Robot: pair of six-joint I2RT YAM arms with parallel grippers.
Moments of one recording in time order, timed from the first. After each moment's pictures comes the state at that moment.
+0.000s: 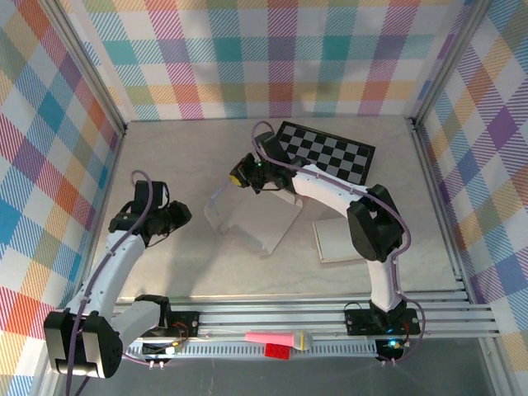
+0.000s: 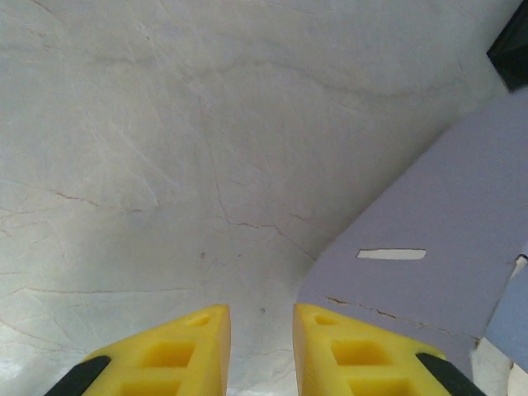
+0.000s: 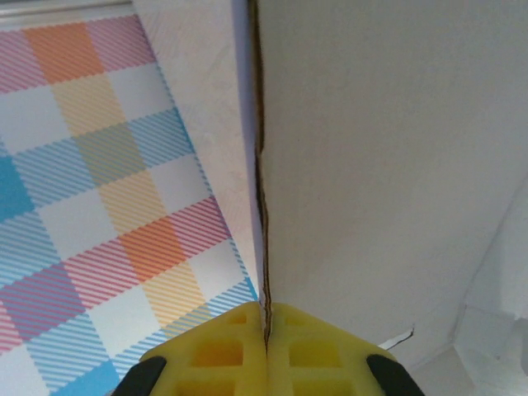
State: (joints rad) left arm -0.08 1.02 0.77 -0.68 0.15 -0.59; right arm 0.72 2.01 1.59 -0.20 -0.42 1.41
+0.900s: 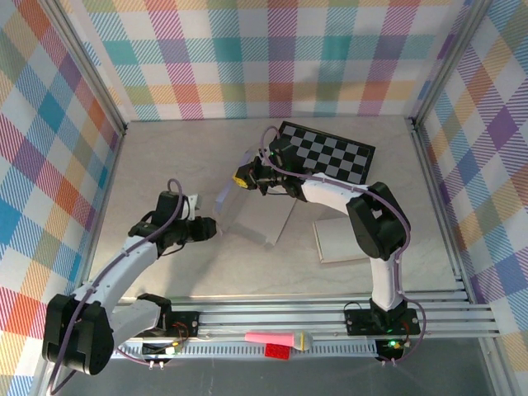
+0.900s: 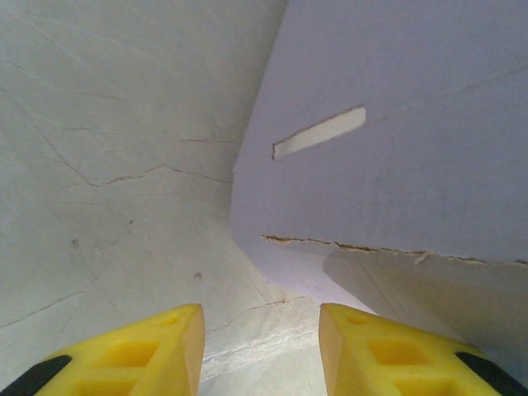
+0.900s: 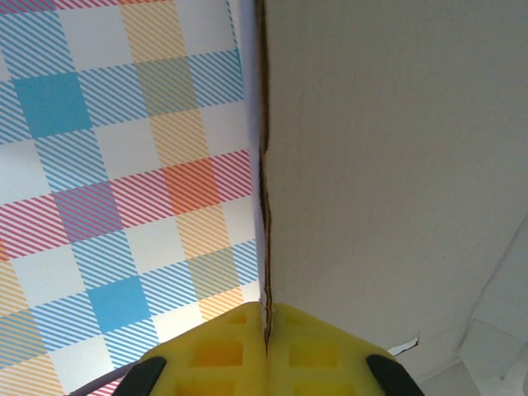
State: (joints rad) left arm -0.27 1.07 0.63 -0.49 0.28 -0.36; right arm 0.65 2.00 1.39 0.17 -0.64 1.36
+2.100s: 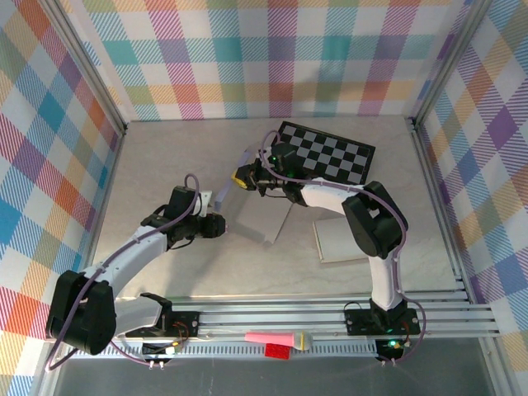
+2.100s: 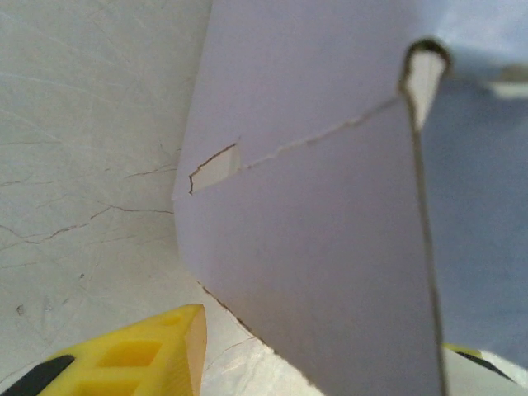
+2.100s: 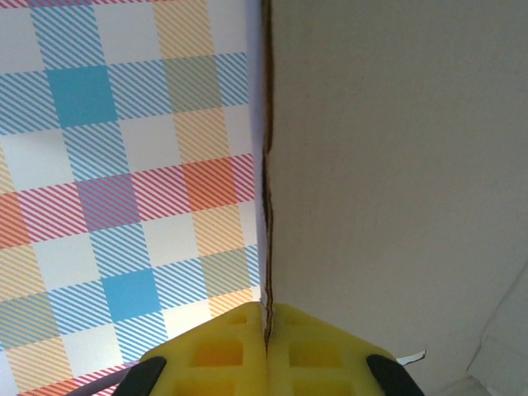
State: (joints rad) left arm -0.35 1.19 0.67 -0.42 0.26 -0.29; right arm 0.65 2.02 1.32 0.38 -0.65 1.38
